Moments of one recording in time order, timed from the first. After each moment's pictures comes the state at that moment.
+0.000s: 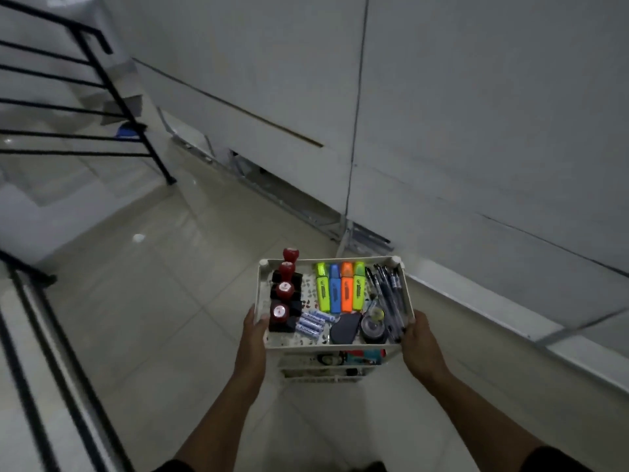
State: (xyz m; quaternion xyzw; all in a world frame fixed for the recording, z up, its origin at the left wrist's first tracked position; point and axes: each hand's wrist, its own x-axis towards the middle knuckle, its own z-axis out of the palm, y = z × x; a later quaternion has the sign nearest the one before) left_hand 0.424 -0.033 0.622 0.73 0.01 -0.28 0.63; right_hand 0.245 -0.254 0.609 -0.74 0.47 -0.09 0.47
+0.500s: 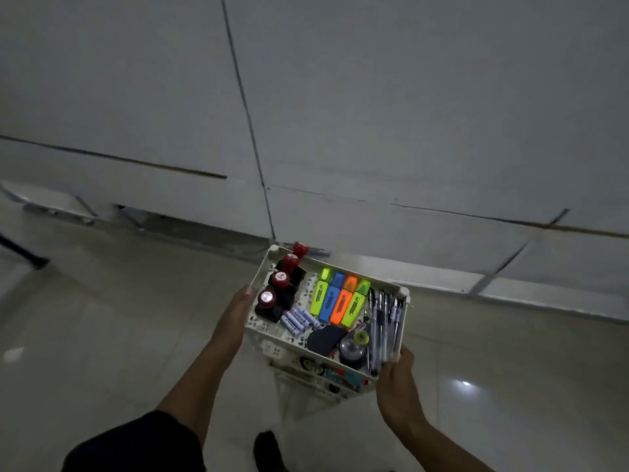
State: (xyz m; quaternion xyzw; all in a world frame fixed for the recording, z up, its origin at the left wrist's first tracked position) left_hand 0.574 -0.188 0.625 0.72 -0.19 -0.44 0.50; right_hand 0.275 -0.224 0.606 -0.56 0.63 -0.18 0.51
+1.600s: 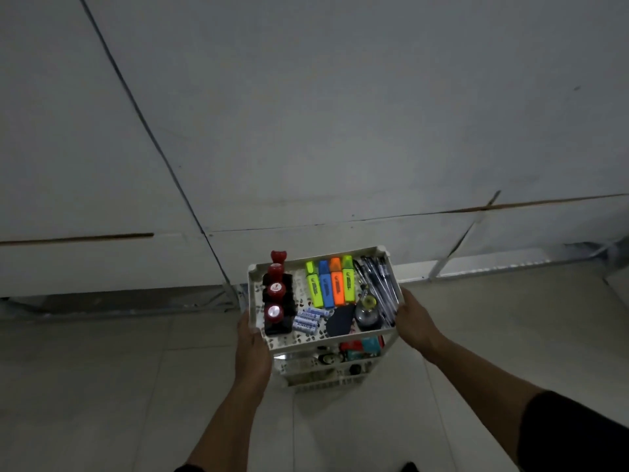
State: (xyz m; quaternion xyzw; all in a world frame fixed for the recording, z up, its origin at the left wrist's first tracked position) left_hand 0.597 -0.321 0.609 0.75 -0.27 -0.41 0.44; right_hand 0.331 -0.395 0.656 -0.56 0.69 -0.19 0.42
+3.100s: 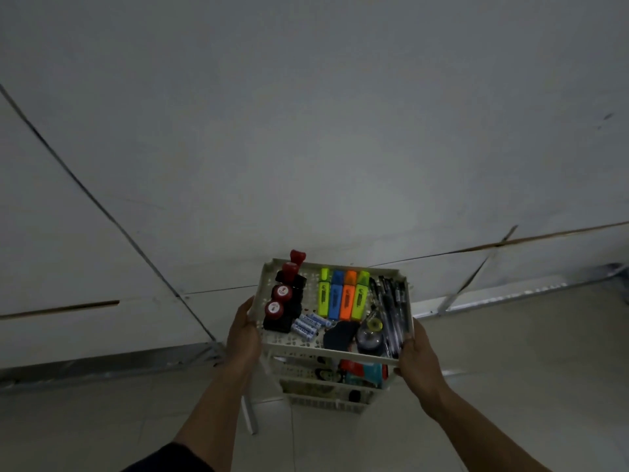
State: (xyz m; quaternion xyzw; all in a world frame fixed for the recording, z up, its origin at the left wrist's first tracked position) left_hand 0.622 -0.540 0.613 0.74 -0.31 -0.43 0.41; right_hand 0.343 -0.513 0.611 -0.39 0.71 -0.32 0.49
